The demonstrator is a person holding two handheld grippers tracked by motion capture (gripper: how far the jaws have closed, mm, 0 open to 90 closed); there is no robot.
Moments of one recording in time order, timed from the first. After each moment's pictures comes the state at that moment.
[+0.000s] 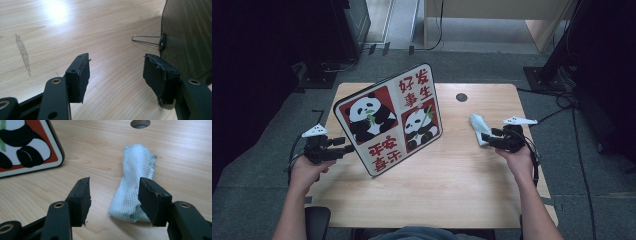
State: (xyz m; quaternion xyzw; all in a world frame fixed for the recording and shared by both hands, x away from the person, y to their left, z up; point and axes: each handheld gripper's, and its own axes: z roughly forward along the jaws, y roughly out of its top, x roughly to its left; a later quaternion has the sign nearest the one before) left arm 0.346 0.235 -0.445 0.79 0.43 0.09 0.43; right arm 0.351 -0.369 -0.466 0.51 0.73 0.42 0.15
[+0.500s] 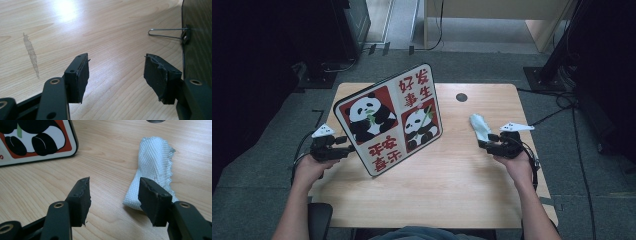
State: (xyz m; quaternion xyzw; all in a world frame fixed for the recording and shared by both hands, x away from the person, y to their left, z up) left arm 0.358 0.227 -0.463 0.80 0.42 0.13 0.40; right arm 0.337 -0.360 -0.472 0.48 0.75 0.43 0.14
